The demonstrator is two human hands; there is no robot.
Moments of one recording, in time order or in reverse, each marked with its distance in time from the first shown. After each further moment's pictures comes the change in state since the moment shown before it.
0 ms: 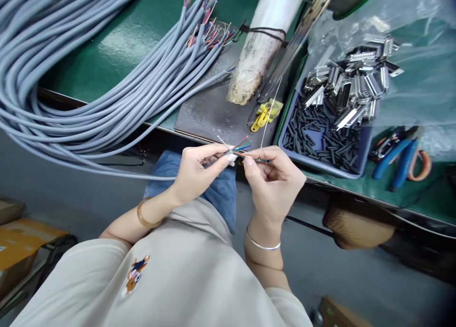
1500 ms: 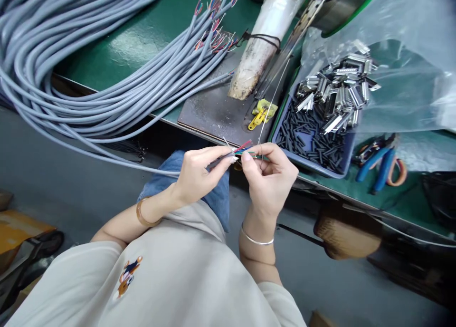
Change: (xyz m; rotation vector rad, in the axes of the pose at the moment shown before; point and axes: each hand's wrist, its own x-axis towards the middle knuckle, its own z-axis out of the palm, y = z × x) left_hand -0.021 0.002 0.009 0.365 0.078 0.345; right_hand -0.003 -0.004 -0.004 0.089 -0.046 0.022
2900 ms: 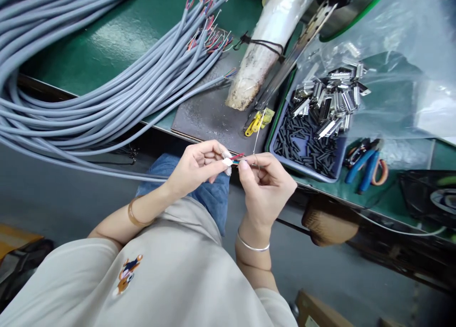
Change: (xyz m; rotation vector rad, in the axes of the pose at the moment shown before) left_hand 0.031 -0.007 -0.010 -0.743 -0.261 -0.585; right_hand 0.000 -0.001 0.006 -0.133 0.082 -0.060
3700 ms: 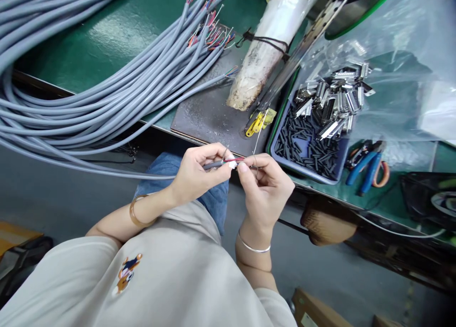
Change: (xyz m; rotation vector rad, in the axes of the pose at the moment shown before) left_hand -0.002 -0.002 0.010 0.184 0.137 0.157; right_hand -0.001 0.005 -0.004 0.101 -0.095 0.055
